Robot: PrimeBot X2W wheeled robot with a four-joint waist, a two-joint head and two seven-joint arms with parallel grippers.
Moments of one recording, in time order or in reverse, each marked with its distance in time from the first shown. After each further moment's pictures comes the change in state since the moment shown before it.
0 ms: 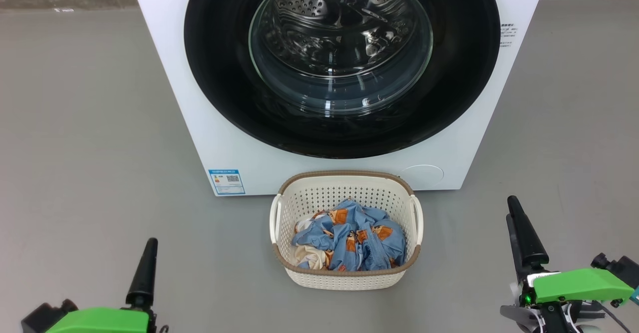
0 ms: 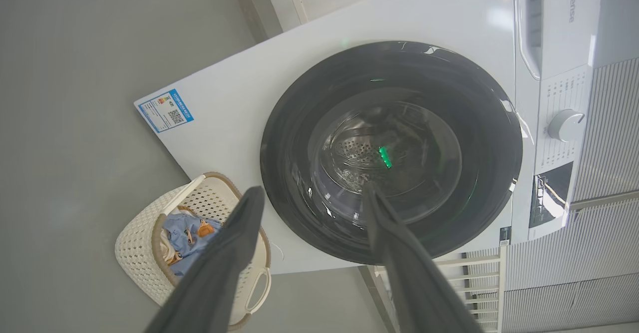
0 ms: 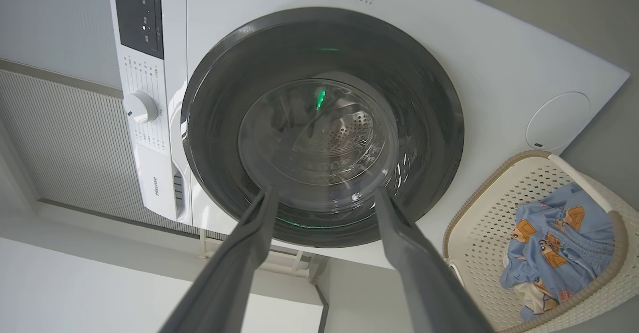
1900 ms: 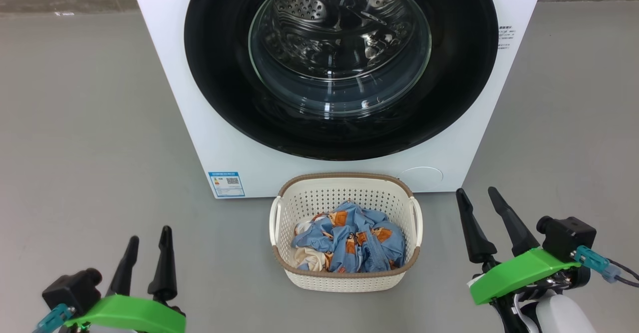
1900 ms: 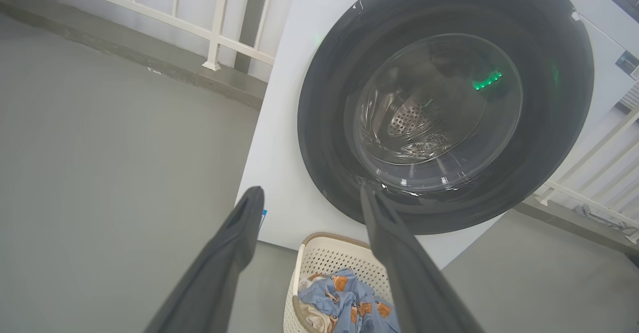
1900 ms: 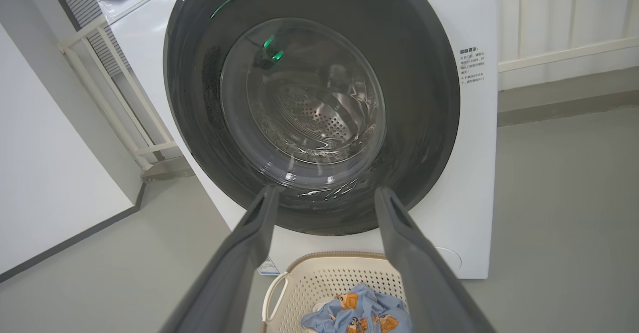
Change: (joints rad) left arm -0.039 0.026 -0.054 0.026 0.775 -0.002 -0.159; right arm -0.076 -0.004 0.061 0.054 -0.989 0.000 -0.150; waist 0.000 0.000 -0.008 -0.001
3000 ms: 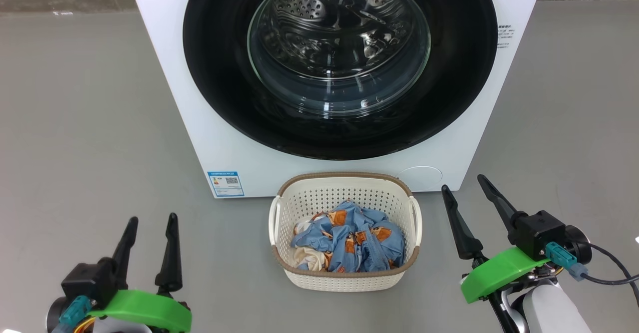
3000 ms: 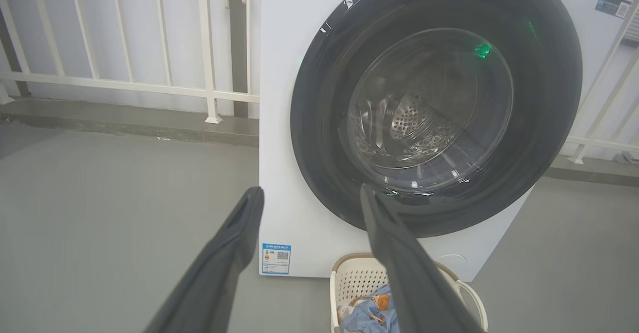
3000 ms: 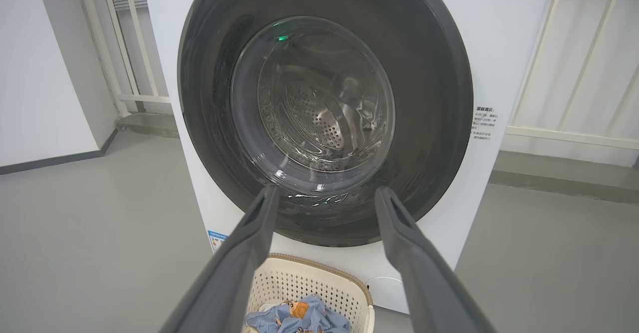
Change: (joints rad) left arm -0.031 0.001 -0.004 -0.003 0.279 -0.003 -0.071; right arm -0.049 0.000 0.008 0.026 -0.328 0.000 -0.070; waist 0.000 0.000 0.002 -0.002
